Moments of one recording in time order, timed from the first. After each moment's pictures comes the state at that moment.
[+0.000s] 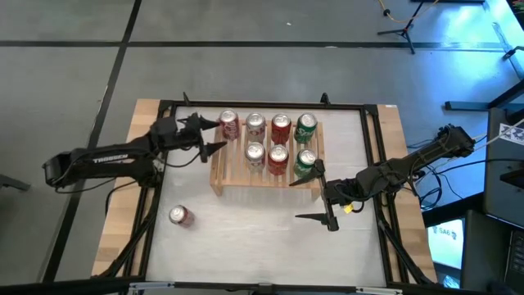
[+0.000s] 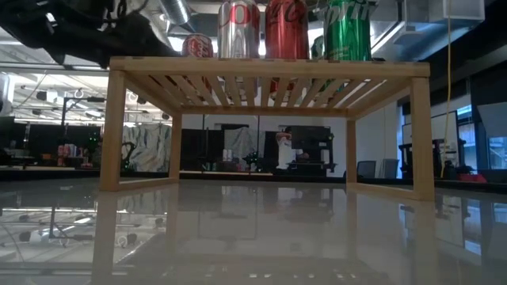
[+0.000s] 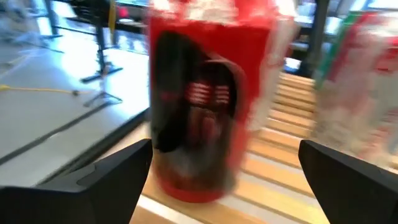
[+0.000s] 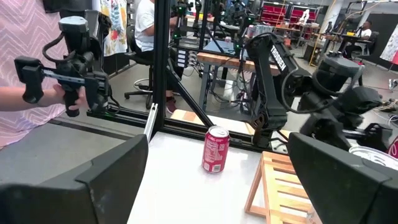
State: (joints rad) left arm 0.46 0.79 0.34 0.31 0.10 -0.12; right arm 0.48 1.19 1.01 0.10 0.26 -0.08
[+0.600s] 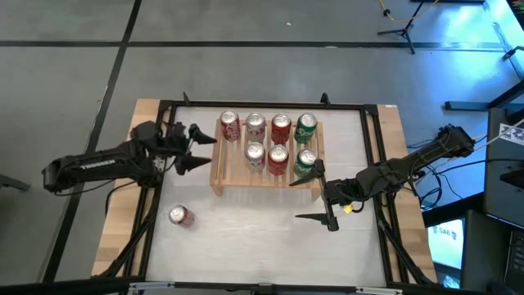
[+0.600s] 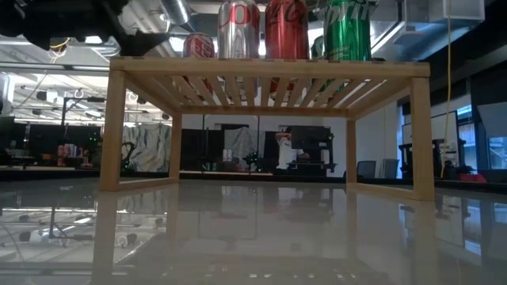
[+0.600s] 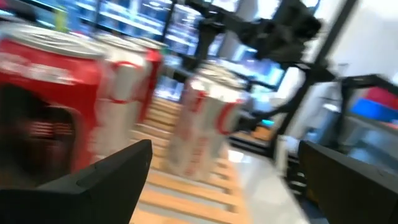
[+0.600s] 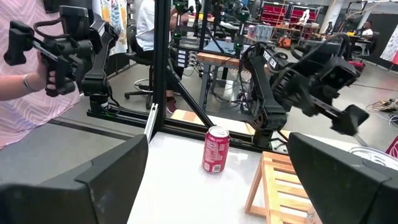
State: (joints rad) left arm 0.37 0.53 0.34 0.24 0.39 -0.37; right arm 0.48 1.19 1.01 0.10 0.26 -0.08
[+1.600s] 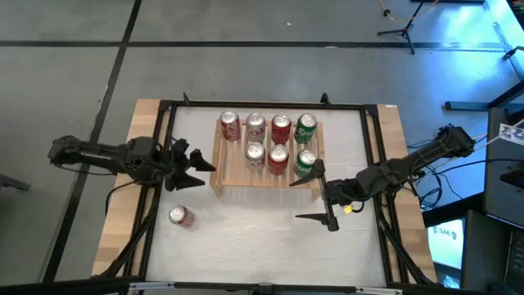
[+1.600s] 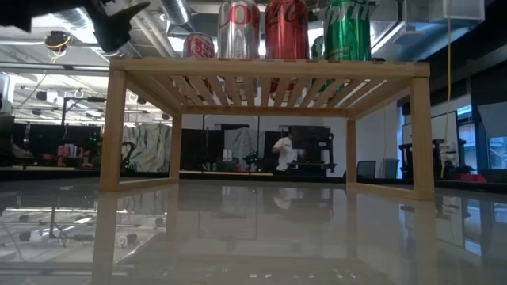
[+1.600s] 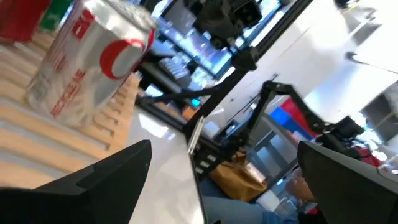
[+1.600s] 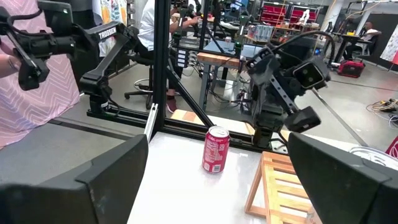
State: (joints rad) left arm -0.06 0.52 0.36 0.23 0.19 -0.73; right arm 0.48 1.19 1.01 0.10 0.26 -0.08
